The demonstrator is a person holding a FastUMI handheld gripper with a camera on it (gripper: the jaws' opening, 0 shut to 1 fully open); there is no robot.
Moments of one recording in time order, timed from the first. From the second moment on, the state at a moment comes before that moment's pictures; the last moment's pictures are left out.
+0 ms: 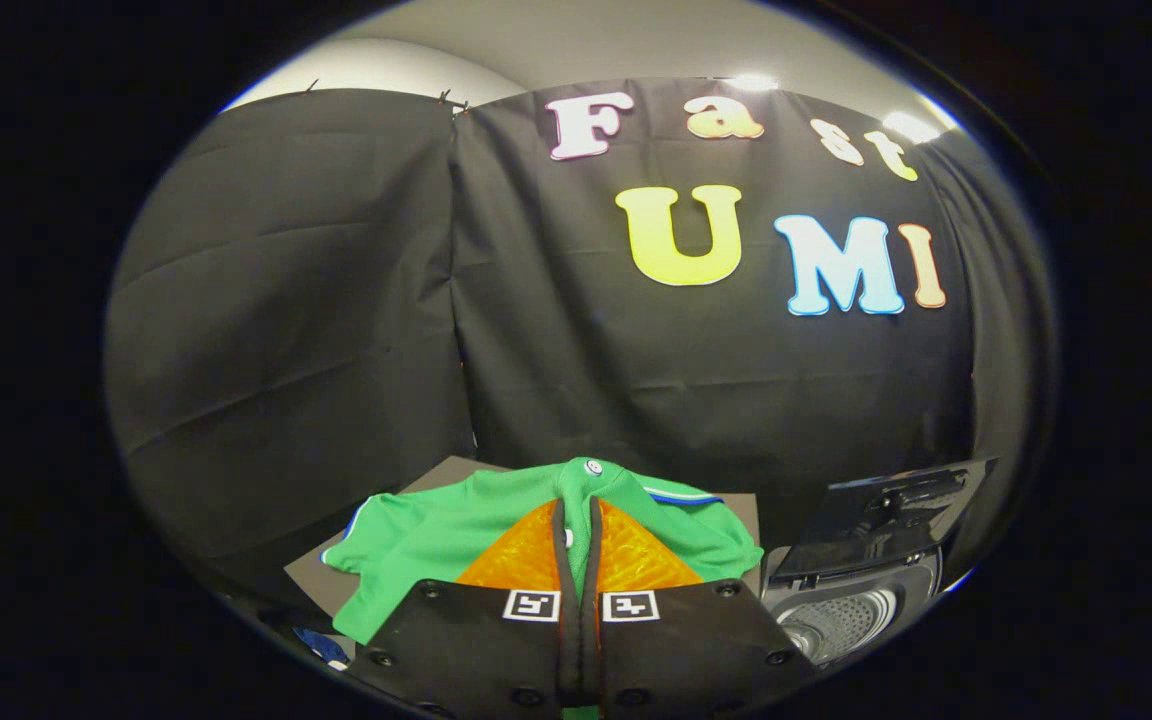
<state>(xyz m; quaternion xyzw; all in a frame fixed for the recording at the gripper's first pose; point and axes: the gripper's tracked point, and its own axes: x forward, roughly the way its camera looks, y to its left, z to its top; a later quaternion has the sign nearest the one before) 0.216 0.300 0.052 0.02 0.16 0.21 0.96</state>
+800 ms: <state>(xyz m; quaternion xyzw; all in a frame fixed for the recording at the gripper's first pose) 0.247 0.159 0.091 0.03 0.12 0.11 0.99</state>
